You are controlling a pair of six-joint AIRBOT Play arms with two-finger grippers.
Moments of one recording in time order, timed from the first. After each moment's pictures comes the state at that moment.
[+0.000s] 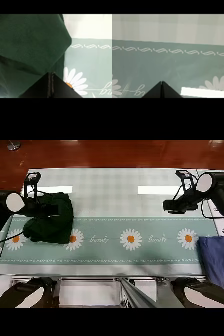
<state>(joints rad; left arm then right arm) -0.14 -1.04 0.92 1.55 -1.08 -1.73 0.10 -1.27 1.16 -1.52 1.28 1.66</state>
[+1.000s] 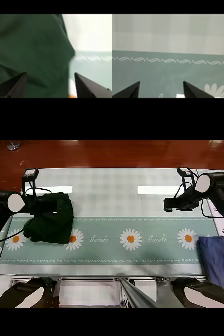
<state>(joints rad) -0.14 -1.04 0.92 1.64 -0.97 -1.74 0.10 -1.28 1.16 -1.59 1.22 1.68</state>
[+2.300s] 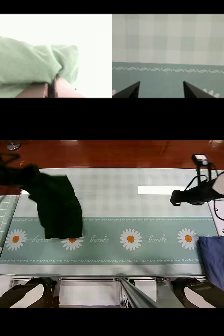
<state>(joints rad) 0.09 -1.09 1.29 1.14 -0.99 -1.55 0.10 -1.07 1.16 -1.60 1.18 1.69</state>
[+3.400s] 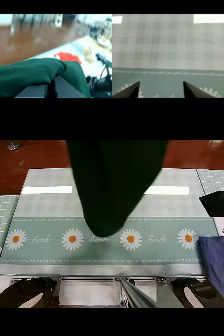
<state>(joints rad) -0.55 -1.00 1.65 0.92 -0.81 -1.46 0.10 -0.59 1.16 -1.53 1.30 1.71</state>
